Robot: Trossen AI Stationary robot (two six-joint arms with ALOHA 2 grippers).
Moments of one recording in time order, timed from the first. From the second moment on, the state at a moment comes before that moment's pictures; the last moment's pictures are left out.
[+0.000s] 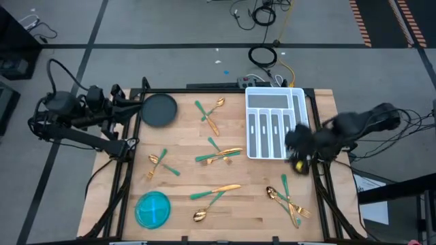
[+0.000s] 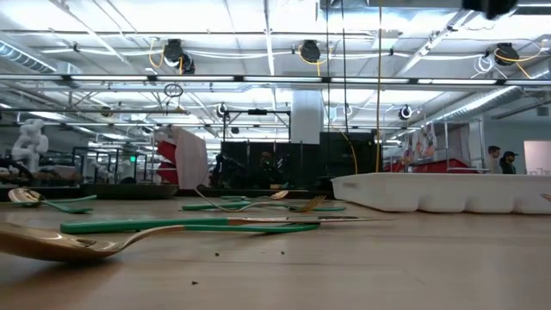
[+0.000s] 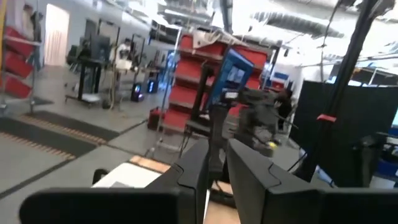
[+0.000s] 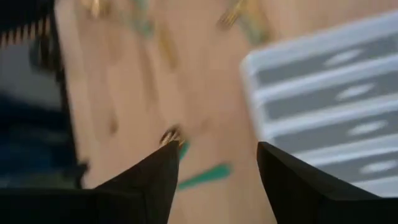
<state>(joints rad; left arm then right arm) -0.18 0.58 1.09 -0.36 -0.34 -0.19 0.44 1.13 1.30 -1.30 0.08 0.72</state>
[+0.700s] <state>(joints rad) -0.18 0.58 1.09 -0.41 -0.36 -0.18 0.93 1.52 1.12 -1.23 0.26 1.89</state>
